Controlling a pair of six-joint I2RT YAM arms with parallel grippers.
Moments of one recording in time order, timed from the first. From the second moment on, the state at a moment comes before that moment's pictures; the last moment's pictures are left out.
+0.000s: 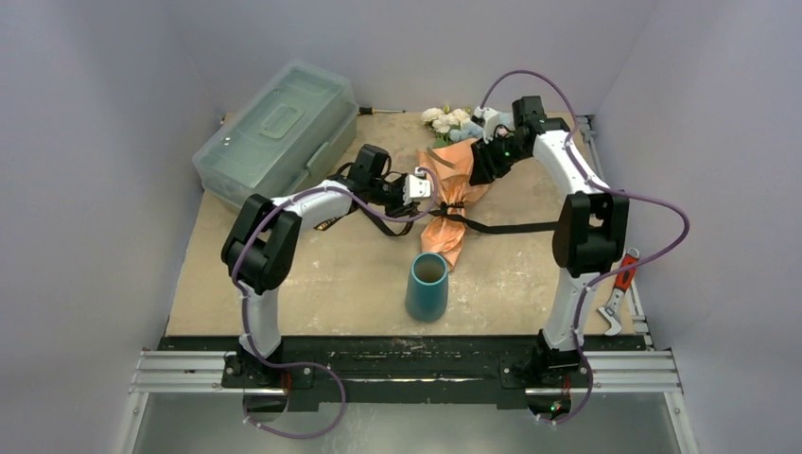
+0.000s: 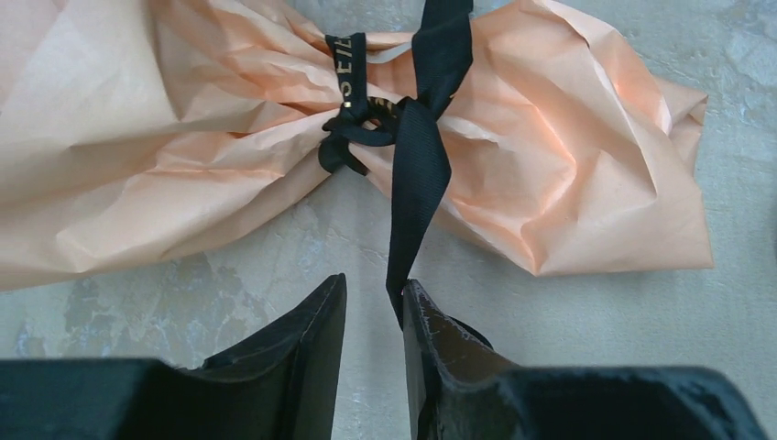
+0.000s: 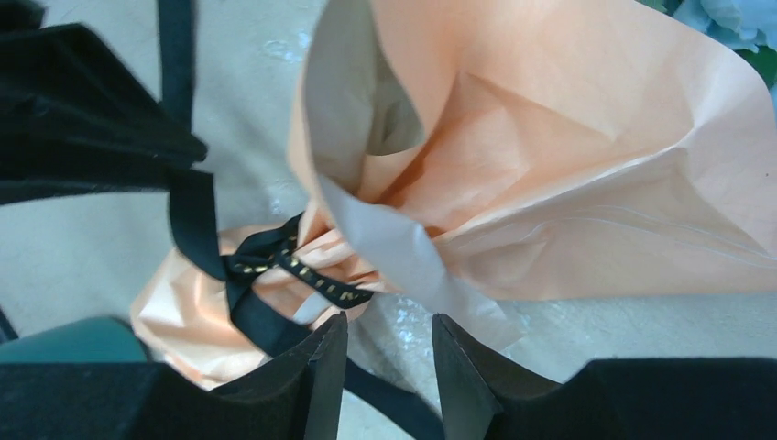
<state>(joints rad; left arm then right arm) -0.52 1.97 1.34 -0.12 0.71 0.83 0.10 2.02 1.77 -0.86 -0.60 -0.45</state>
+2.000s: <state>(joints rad) -0.57 2.10 1.33 0.15 0.72 0.44 0.20 2.07 1.63 -0.83 -0.66 -0.74</state>
